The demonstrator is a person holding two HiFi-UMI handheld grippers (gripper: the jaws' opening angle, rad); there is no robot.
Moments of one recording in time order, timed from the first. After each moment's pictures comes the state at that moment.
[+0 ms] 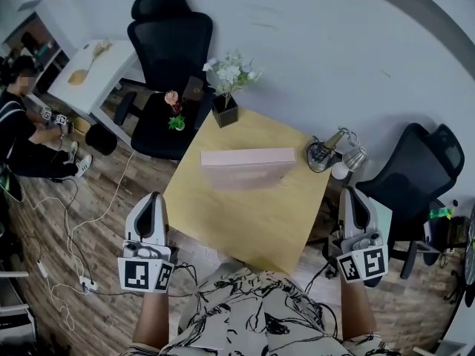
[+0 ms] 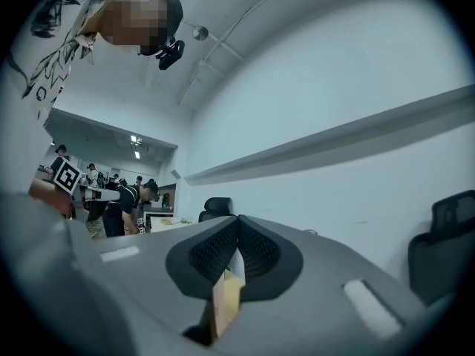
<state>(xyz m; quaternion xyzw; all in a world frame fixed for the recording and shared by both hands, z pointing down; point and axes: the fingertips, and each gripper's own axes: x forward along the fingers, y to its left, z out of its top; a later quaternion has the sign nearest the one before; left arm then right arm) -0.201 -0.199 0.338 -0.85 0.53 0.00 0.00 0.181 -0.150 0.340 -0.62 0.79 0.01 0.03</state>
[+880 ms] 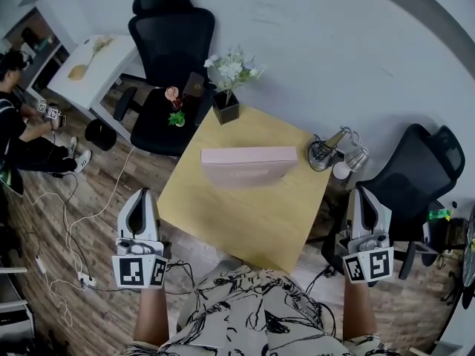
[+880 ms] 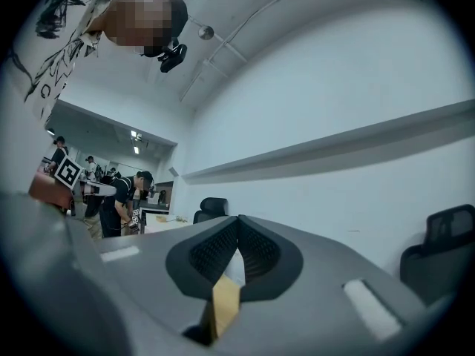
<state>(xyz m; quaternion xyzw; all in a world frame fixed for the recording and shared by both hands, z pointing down) -0.225 -0.206 0.338 -0.83 0.56 0.00 0.02 0.194 -0.148 0.332 -0.62 0.78 0.03 0.02</state>
